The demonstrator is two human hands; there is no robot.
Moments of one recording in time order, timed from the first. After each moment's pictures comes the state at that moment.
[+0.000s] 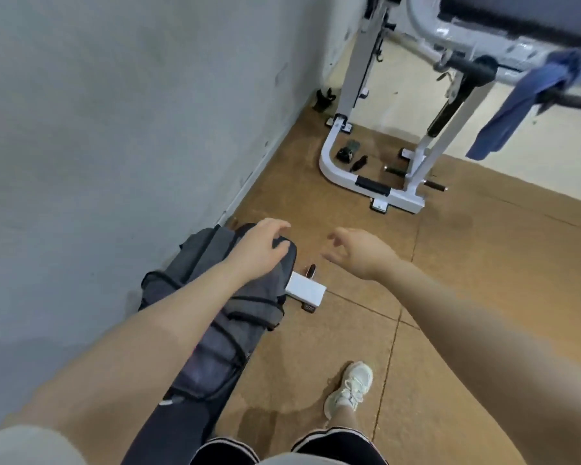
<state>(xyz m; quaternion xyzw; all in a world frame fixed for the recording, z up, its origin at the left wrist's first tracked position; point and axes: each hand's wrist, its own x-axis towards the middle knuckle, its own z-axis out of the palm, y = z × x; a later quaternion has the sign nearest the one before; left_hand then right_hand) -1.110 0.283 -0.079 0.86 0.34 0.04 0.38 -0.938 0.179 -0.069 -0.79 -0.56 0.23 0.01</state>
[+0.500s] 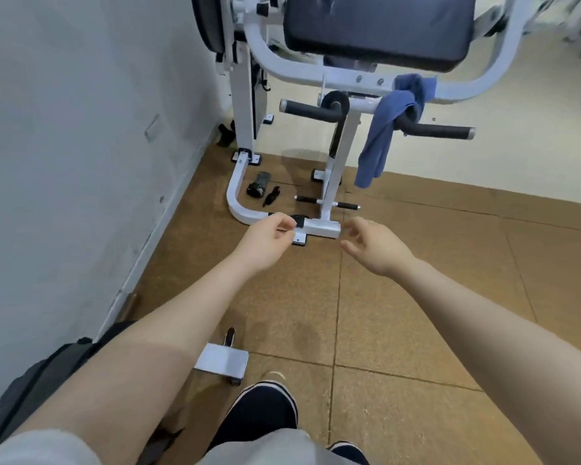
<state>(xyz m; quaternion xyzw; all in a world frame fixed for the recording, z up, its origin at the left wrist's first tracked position) -0.694 0.262 -0.028 0.83 0.29 0.05 0.47 -0.551 0.113 -0.025 -0.88 -0.41 0.19 0.13</state>
